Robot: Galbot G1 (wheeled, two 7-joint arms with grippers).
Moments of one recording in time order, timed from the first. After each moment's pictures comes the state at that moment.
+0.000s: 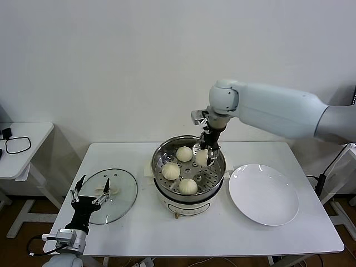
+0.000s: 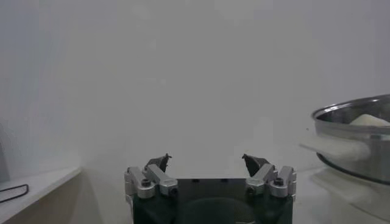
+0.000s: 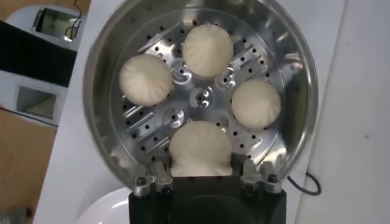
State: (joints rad) left arm 1.49 -1.48 -0.77 -1.94 0.01 -0.08 0.19; right arm 0.63 1.13 -1.38 1.18 0.40 -0.39 -1.23
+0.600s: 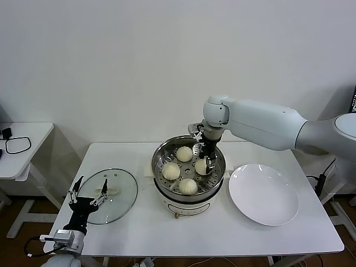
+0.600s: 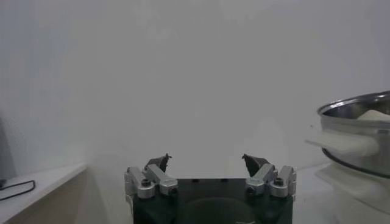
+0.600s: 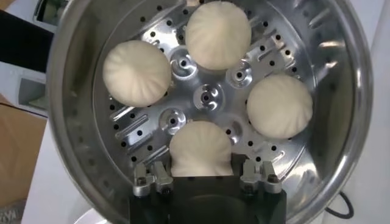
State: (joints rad) left arm 1.49 -1.48 -0.78 -1.94 0.01 -0.08 0.20; right arm 0.53 1.17 -1.34 1.11 0.31 -0.38 -1.24
